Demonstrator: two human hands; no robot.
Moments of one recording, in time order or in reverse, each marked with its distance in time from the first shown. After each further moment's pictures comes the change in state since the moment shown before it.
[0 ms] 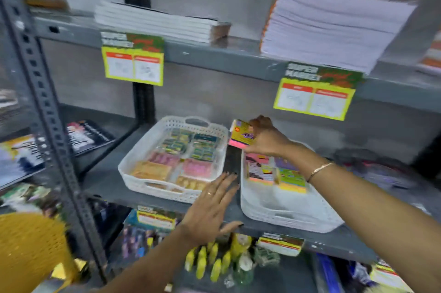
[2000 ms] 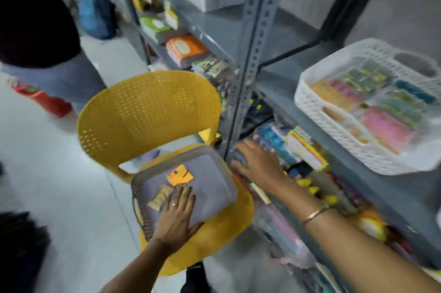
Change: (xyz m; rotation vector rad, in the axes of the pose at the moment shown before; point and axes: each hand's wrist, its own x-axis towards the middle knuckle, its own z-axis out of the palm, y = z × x) left_hand -0.386 0.044 -0.002 -0.034 -0.630 -1.227; right_hand -0.089 -0.263 0.251 0.299 -0.296 -0.791
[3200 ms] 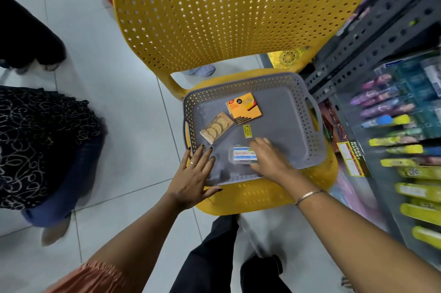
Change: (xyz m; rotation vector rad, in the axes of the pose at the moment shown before) left_hand -0.045 -0.112 0.133 0.045 -0.096 -0.137; right_hand 0.020 -0.022 0.301 0.047 -0.592 -0.094
